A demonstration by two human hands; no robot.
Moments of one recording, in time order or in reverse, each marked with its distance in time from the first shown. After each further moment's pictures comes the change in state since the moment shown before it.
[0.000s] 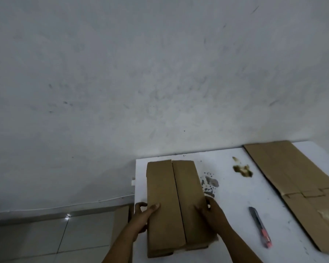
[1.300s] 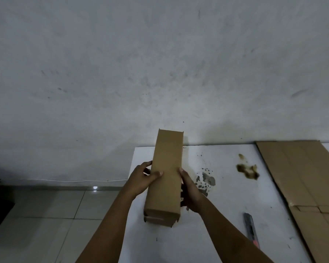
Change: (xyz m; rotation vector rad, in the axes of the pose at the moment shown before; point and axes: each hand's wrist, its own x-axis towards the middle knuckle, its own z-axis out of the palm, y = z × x) left_hand -0.008 0.111 0.090 0.499 0.237 0.374; right_hand 0.061 -0.059 -0.037 0.724 -0.643 0.230
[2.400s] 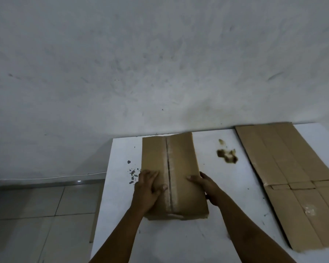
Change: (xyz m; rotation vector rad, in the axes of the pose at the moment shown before) left_hand 0.011 -0.057 0.122 0.332 -0.023 0.228; right_hand -0.019 0.018 -0.137 -0.237 0.303 0.055
